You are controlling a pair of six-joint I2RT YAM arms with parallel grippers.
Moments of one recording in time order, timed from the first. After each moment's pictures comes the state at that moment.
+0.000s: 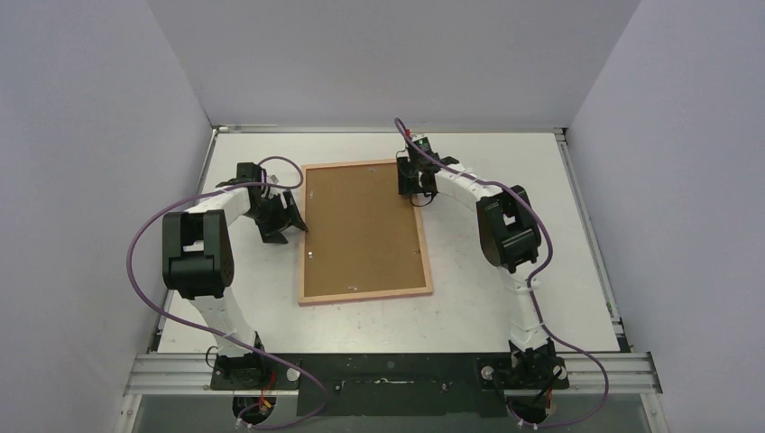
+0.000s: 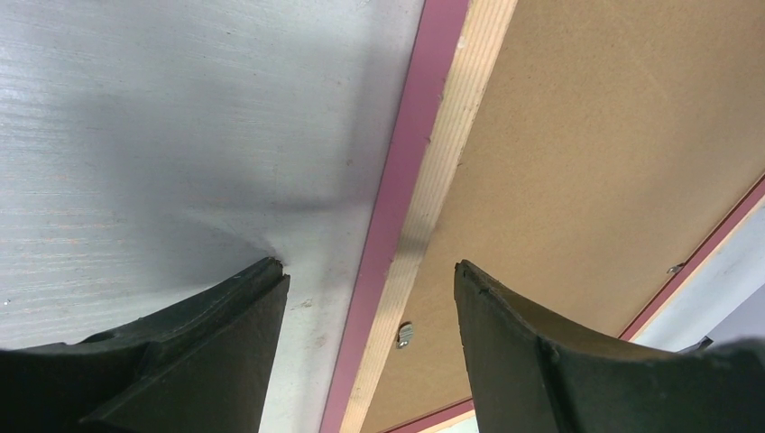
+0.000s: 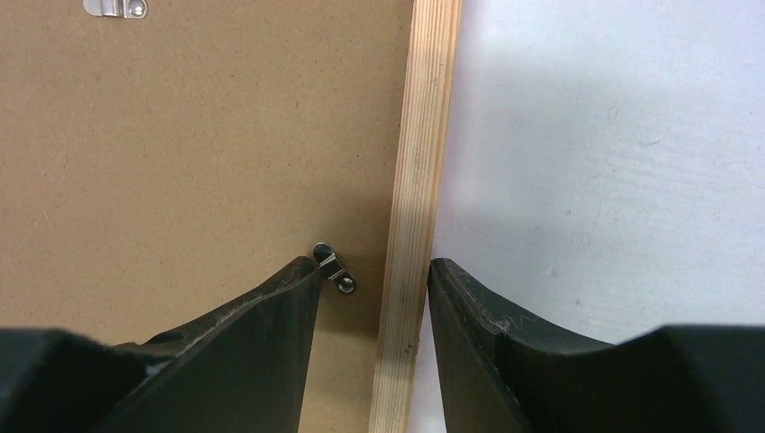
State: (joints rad) left arm 0.04 1.86 1.19 -0.61 0.35 -0.38; right arm 0.45 2.27 1.77 -0.38 0.06 0.27
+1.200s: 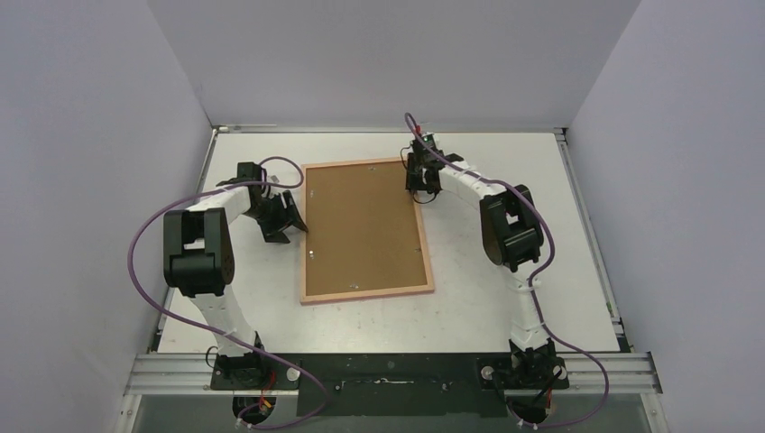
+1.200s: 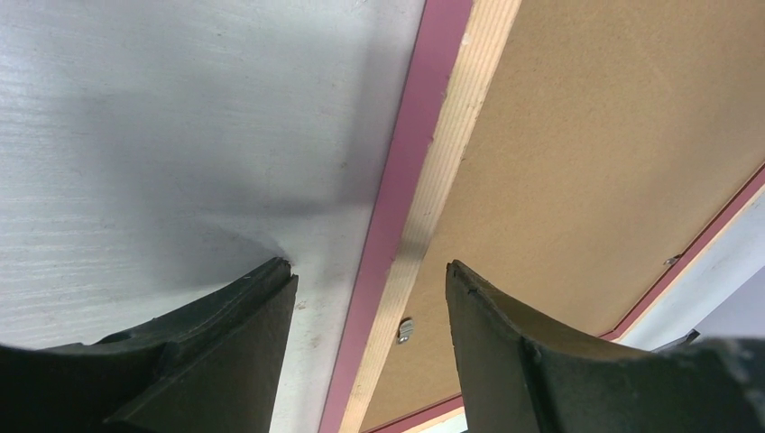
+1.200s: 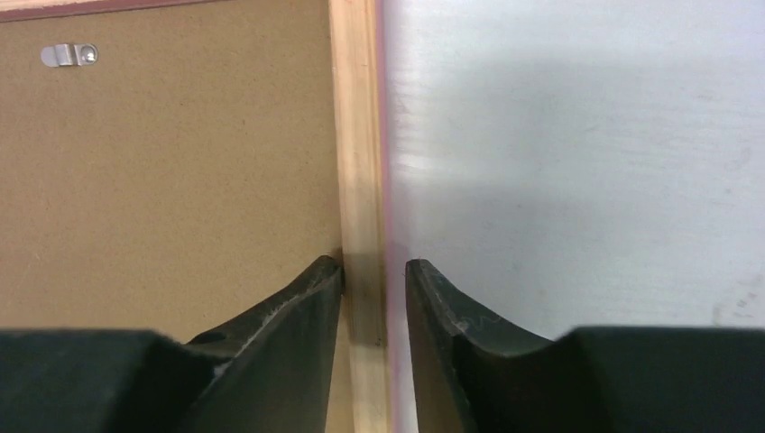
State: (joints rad) left arm 0.04 1.87 1.20 -0.62 0.37 -0.38; right arm 0.43 2.26 1.76 -0.35 0.11 0.36
